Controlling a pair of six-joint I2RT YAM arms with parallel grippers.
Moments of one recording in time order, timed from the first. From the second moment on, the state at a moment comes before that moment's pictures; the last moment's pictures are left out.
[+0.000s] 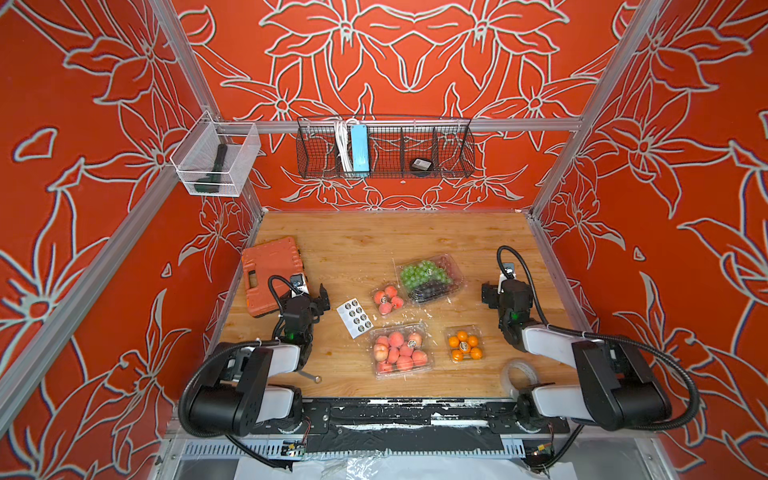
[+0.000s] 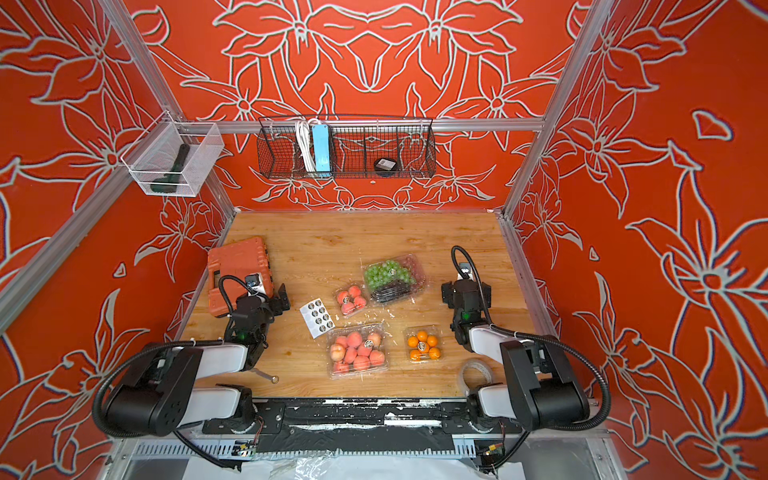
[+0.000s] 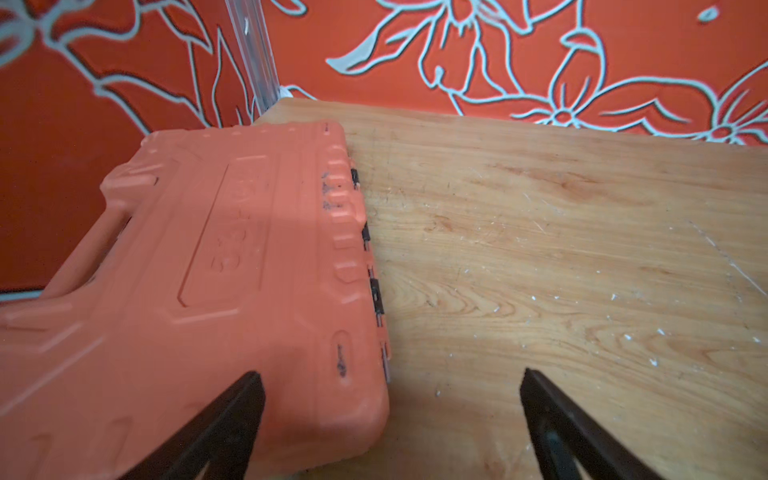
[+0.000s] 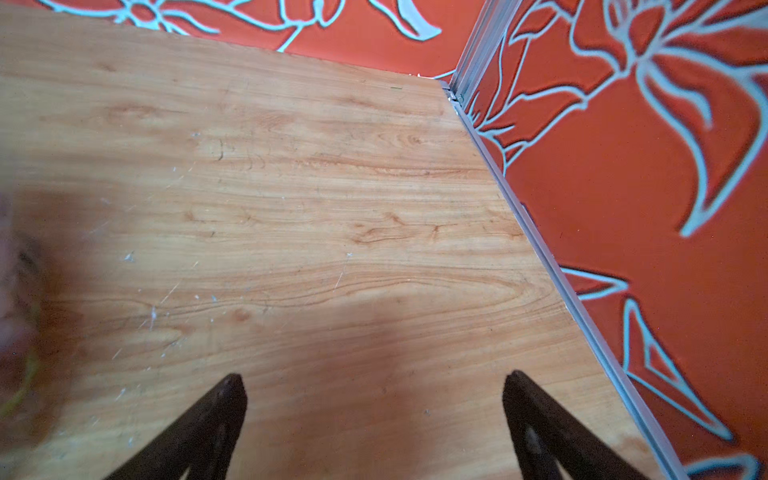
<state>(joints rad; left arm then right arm) -0.07 1.36 0.15 0.90 -0.28 -0.12 0.13 1.37 0.34 0.56 0.43 -0.02</state>
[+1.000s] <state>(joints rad) -0.05 1.40 0.13 1.07 -0.02 -0.03 0.08 1.42 0.31 0.71 0.36 0.02</state>
